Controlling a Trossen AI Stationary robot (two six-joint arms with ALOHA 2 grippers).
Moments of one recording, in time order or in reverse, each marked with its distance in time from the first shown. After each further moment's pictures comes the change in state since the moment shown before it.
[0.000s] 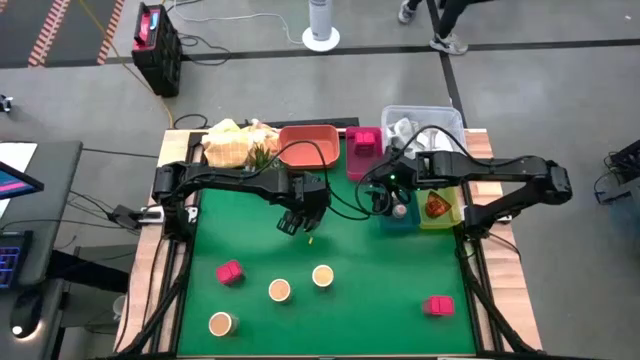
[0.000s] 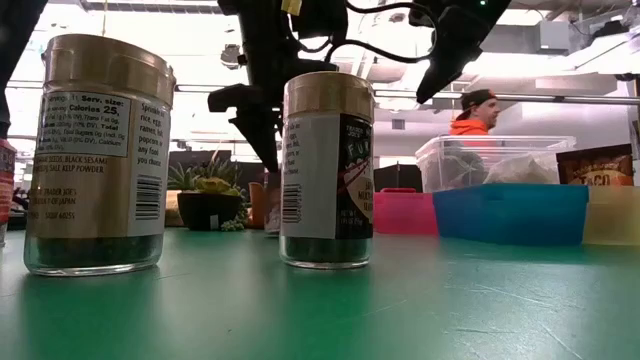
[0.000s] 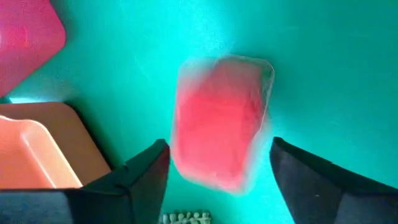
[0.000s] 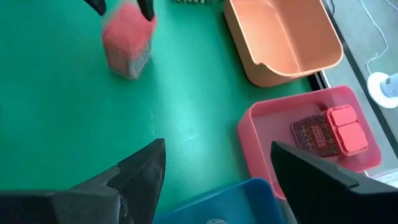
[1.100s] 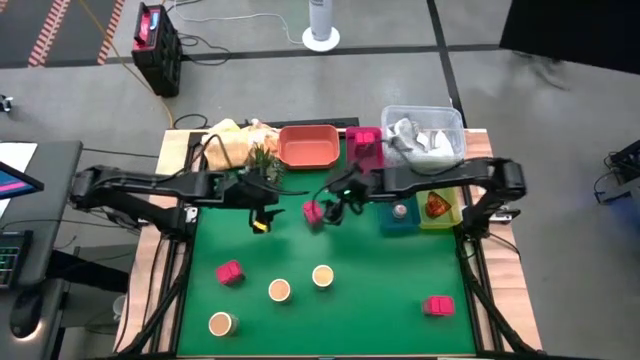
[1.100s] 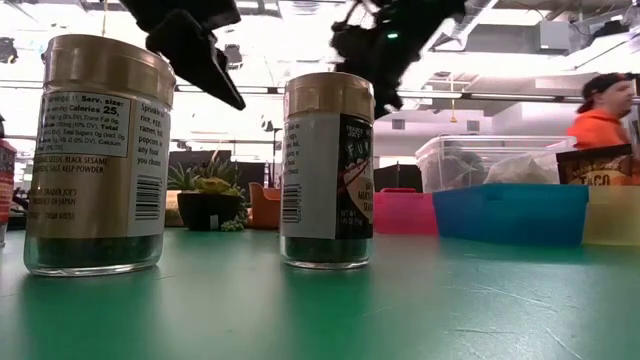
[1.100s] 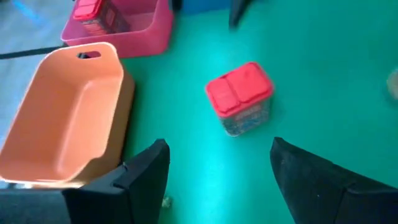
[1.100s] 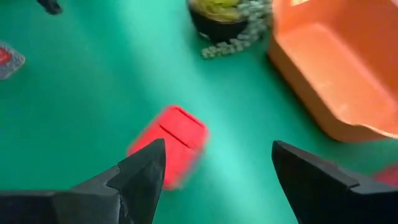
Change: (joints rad) left arm -0.040 -0.716 -0.629 0.467 -0.032 -0.450; right arm 0.064 0.416 0.139 0.363 -0.002 0.276
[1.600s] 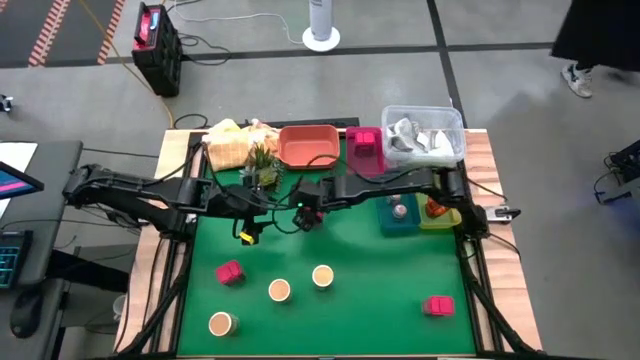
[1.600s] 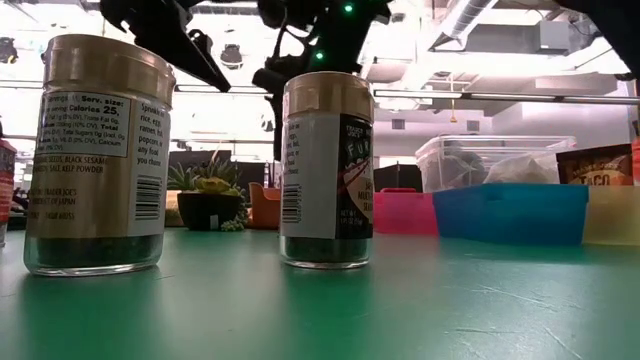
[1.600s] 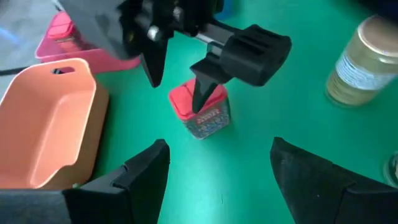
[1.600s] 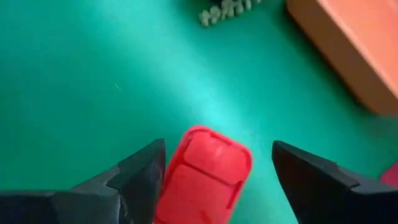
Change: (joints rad) left arm -0.117 -0.096 -0.034 -0.025 -0.001 -0.049; right arm 0.021 0.428 0.551 -0.430 0.058 0.229
